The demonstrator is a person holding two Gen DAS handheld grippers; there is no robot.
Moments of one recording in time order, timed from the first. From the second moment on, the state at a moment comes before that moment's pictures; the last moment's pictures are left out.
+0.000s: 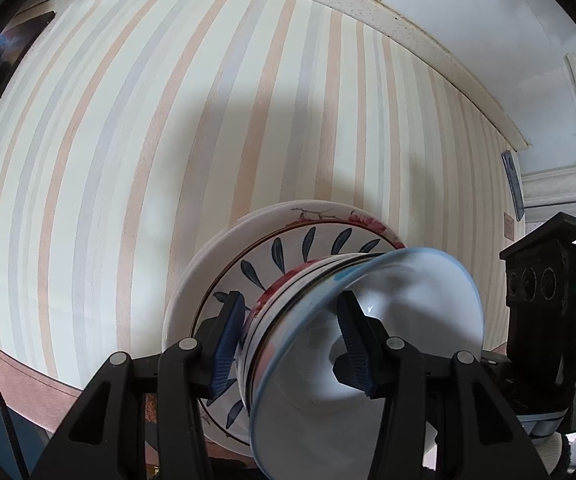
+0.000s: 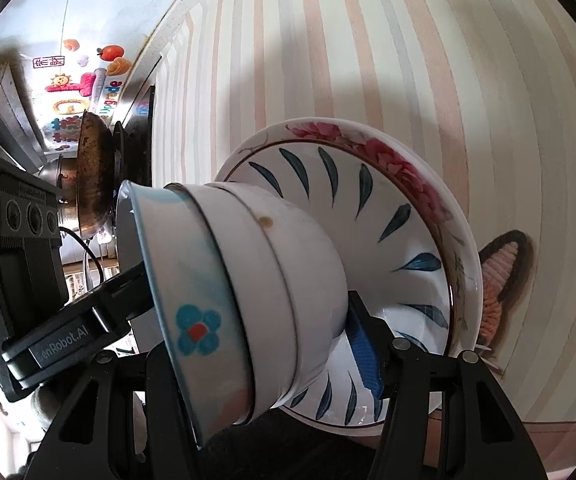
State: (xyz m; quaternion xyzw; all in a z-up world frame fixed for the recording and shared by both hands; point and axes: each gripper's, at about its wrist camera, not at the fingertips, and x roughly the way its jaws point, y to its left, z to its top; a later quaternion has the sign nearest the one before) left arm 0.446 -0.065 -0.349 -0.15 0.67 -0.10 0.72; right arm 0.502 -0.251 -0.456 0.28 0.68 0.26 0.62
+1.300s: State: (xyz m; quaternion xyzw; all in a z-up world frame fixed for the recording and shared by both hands) left arm 0.337 -0.051 -0.195 -0.01 0.47 -0.04 0.88; right arm 0.370 -0.279 -0.252 0.10 0.49 0.07 0.86
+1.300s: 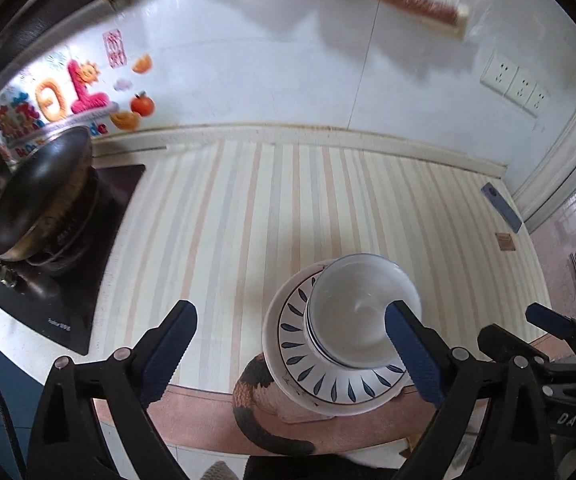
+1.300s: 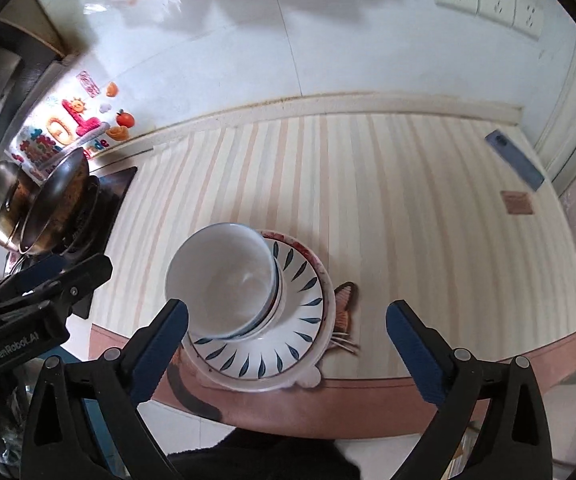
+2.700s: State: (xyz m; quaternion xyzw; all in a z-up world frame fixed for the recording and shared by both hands) left arm 0.003 -0.005 -0.074 0.00 0.31 0.01 0.95; right arm -0.022 -0.241 -0.095 0.06 0.33 0.04 0.94
